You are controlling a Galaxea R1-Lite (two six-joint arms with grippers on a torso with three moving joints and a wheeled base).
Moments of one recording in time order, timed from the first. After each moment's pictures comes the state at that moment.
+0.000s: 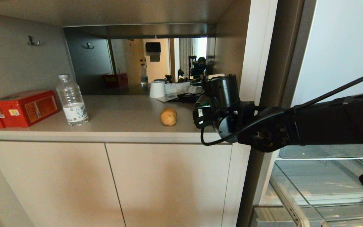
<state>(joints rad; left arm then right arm) 0.00 0.00 0.00 -0.02 0.00 0.00 0.69 2.09 -1.57 -0.24 -0.66 0.13</state>
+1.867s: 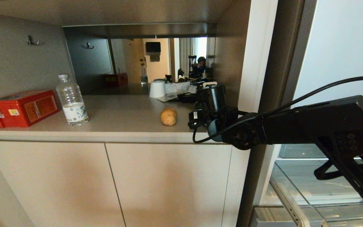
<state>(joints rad) 0.00 0.00 0.00 -0.02 0.00 0.00 0.65 2.26 -1.72 -0.25 -0.65 0.15</state>
